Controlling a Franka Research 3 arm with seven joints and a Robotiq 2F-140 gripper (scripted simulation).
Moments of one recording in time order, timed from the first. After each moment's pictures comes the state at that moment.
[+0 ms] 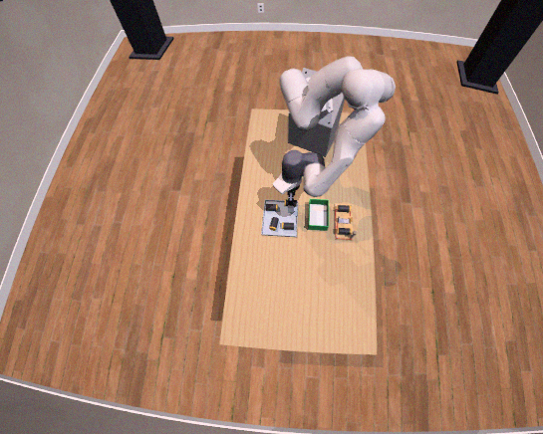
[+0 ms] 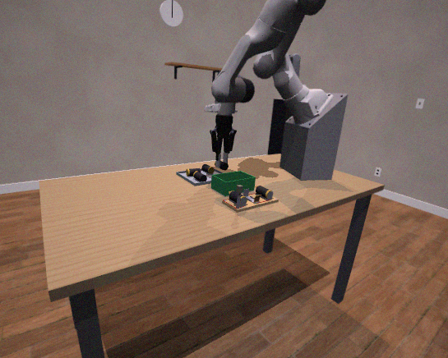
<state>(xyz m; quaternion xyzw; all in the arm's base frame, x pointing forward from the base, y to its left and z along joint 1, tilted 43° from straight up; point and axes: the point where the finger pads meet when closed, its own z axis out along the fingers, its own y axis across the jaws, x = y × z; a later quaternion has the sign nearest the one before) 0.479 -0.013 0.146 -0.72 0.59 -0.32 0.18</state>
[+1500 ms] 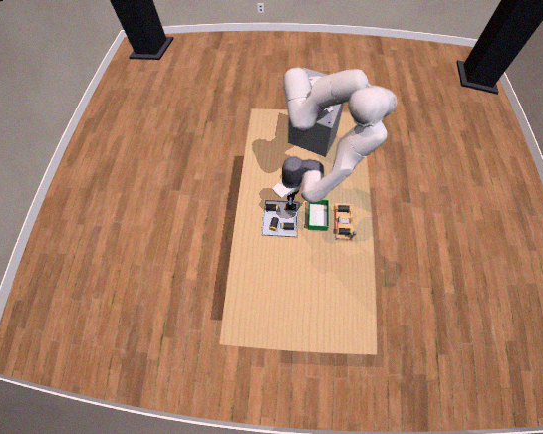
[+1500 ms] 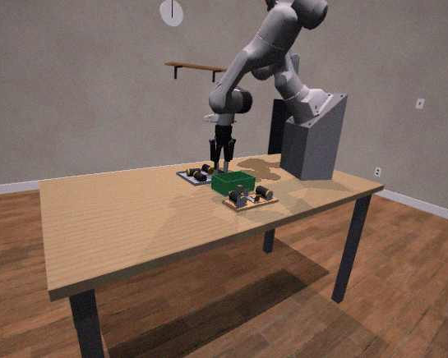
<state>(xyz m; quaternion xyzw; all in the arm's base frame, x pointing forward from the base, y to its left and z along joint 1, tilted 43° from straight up) 0.508 -0.020 0.115 -0.72 0.59 -0.32 0.18</state>
